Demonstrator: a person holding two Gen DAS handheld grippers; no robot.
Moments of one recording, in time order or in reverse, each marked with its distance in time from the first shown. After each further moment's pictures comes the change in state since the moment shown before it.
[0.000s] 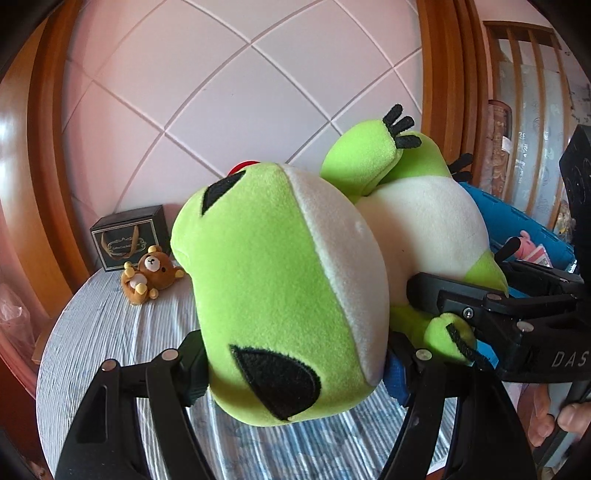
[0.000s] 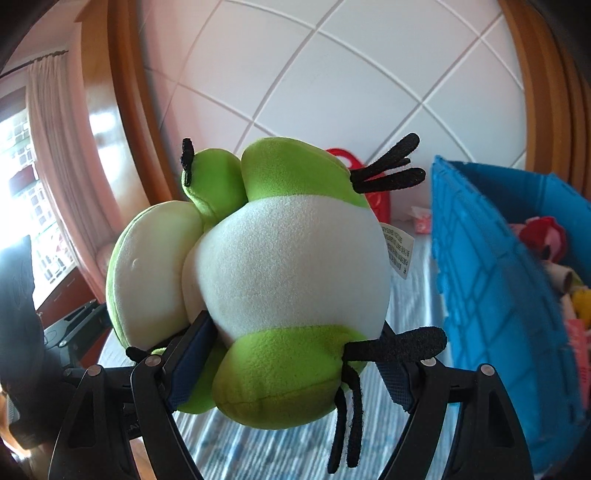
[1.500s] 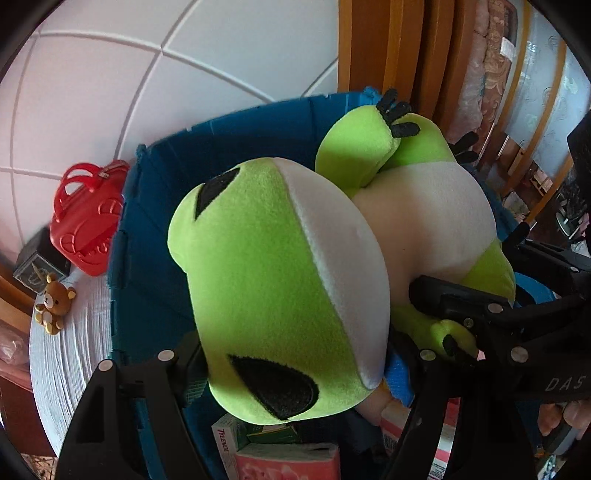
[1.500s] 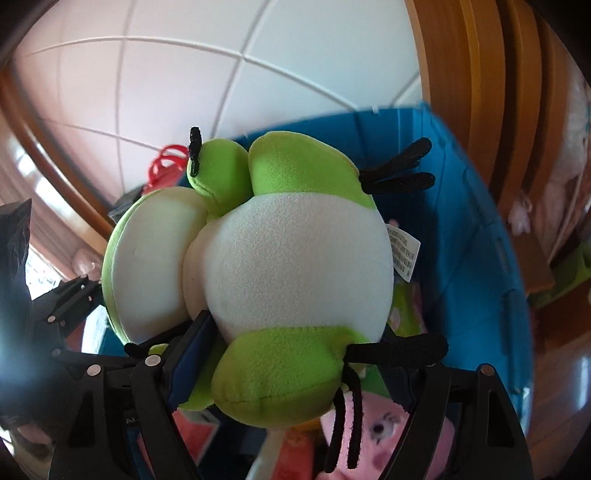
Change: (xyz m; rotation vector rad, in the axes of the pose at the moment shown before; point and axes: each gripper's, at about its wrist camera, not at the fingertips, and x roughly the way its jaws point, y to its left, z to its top) left arm 0.279 -0.371 0.168 0.085 0.550 -0.010; right arm -0.022 -0.454 0.106 0.208 0.363 0.004
